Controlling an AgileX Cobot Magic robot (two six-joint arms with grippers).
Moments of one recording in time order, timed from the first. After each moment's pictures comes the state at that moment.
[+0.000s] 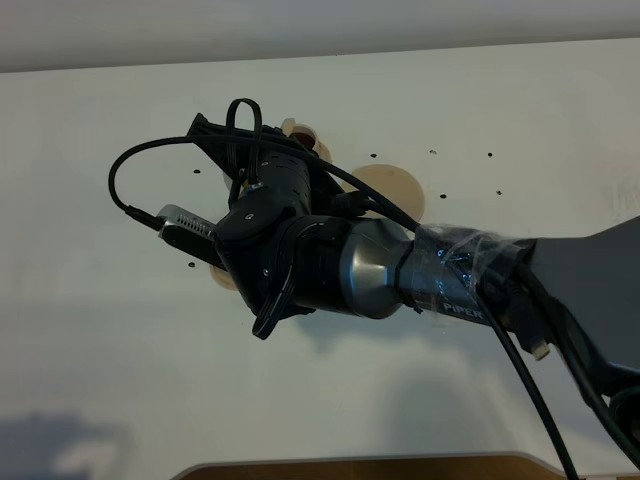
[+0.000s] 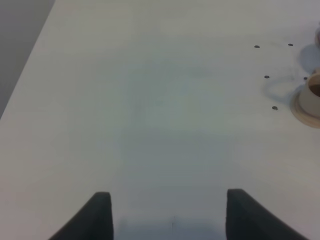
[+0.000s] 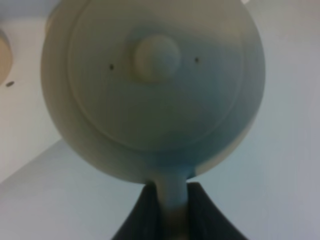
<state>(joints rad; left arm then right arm) 0.00 0.00 -0.51 0.07 1.04 -0.01 0.94 2.14 -1.54 -1.33 0.83 -0.71</state>
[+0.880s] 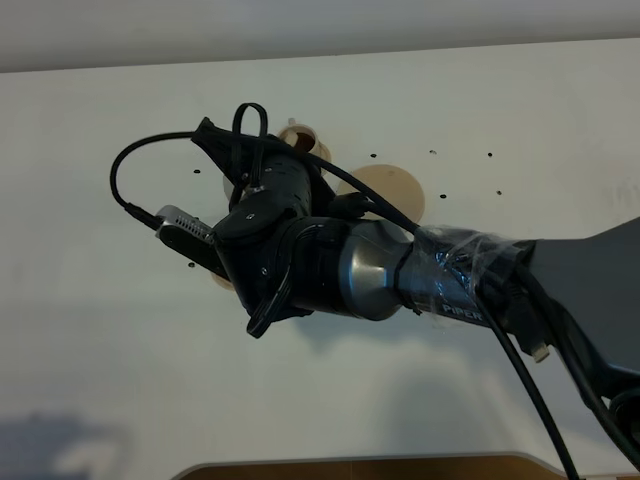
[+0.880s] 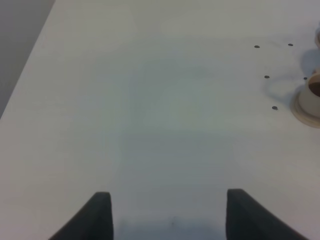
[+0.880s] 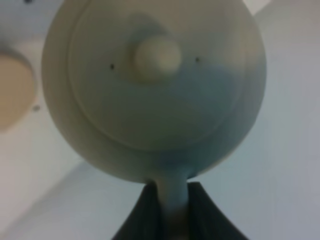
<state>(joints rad) 0.00 0.00 -0.51 0.07 1.04 -0.01 0.94 2.14 -1.54 -1.24 0.83 -0.65</state>
